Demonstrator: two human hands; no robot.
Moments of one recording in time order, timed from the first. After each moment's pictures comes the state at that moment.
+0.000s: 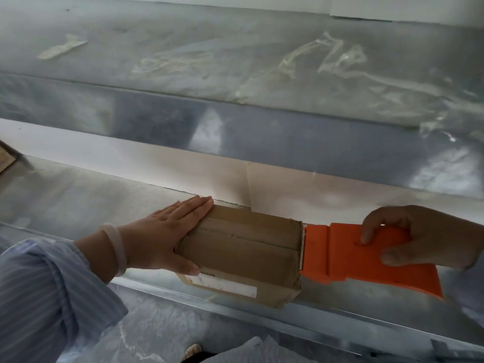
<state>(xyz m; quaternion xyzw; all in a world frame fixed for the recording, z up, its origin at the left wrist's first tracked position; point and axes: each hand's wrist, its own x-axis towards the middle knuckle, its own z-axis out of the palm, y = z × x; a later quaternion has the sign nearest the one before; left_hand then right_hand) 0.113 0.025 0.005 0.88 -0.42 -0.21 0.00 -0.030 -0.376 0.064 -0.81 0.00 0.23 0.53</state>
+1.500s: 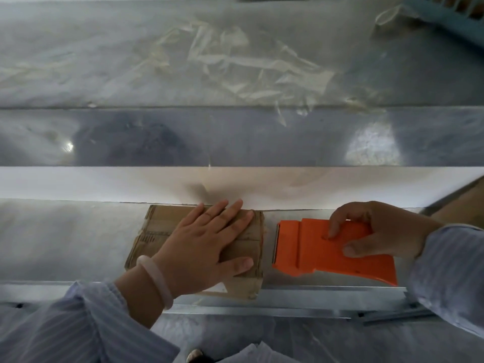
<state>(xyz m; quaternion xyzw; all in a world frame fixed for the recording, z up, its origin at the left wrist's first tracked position) 0.061 -0.081 -0.007 0.86 -0.50 -0.09 0.01 -0.074 -0.382 0.039 -0.81 0.08 0.20 0.54</state>
